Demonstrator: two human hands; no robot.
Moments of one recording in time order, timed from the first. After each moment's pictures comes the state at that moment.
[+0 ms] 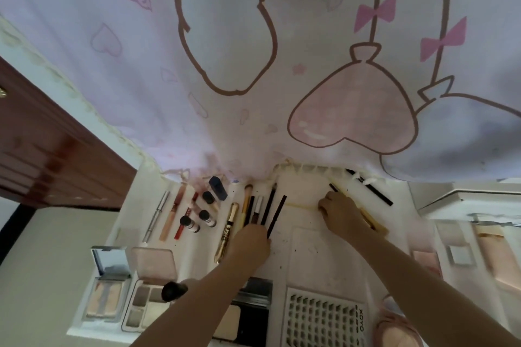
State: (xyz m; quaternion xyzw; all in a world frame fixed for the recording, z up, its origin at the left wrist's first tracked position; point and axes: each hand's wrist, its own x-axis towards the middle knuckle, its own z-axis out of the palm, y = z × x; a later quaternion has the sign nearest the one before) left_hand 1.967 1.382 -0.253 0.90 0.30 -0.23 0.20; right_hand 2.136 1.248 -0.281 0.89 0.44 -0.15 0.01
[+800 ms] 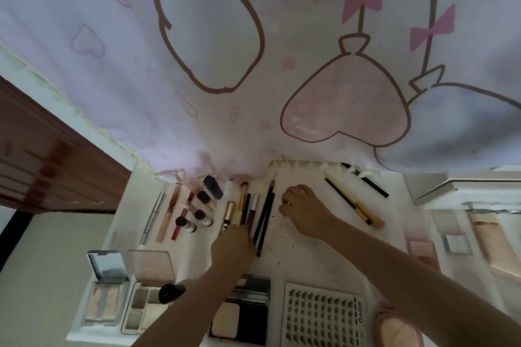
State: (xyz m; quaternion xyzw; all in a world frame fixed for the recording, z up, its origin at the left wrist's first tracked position) left_hand 1.940 1.391 -0.256 0.91 0.35 -0.16 0.17; right_hand 2.103 1.281 -0.281 0.76 0.65 0.01 -0.06
